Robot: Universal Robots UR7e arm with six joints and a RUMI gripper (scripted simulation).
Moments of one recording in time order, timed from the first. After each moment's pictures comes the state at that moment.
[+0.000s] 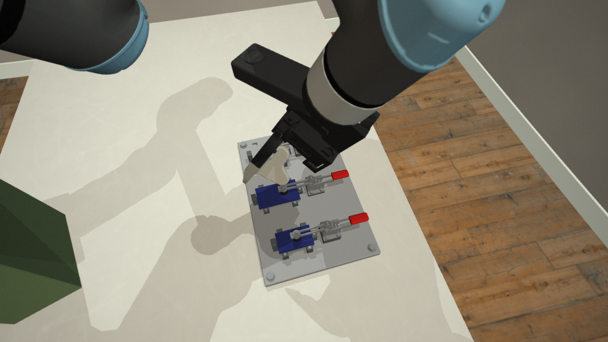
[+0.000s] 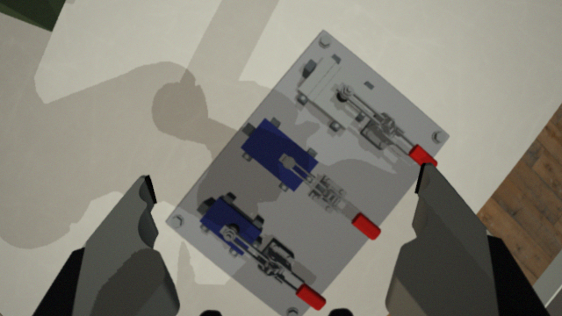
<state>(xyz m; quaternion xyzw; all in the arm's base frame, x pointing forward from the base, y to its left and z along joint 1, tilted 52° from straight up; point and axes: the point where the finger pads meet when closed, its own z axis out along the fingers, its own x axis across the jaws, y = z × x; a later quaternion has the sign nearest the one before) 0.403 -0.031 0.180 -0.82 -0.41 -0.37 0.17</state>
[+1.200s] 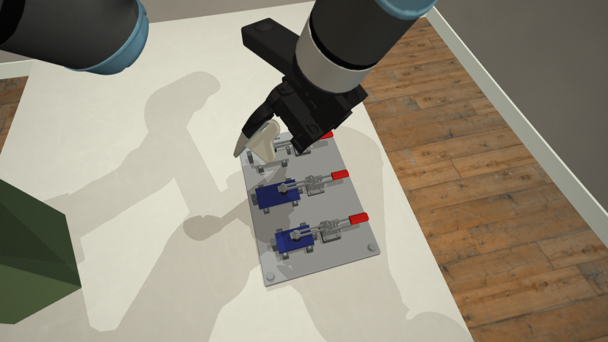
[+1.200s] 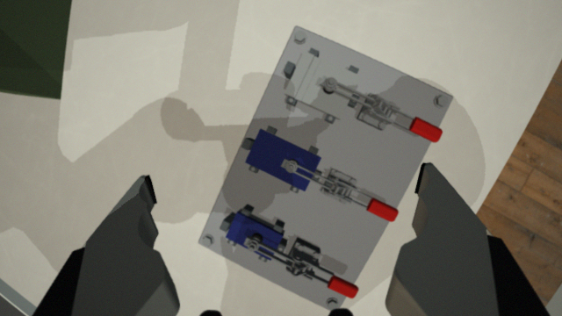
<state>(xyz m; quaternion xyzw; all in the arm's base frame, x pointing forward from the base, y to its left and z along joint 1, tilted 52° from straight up) 0.399 -0.011 0.196 -0.87 -0.29 -0.35 0.20</state>
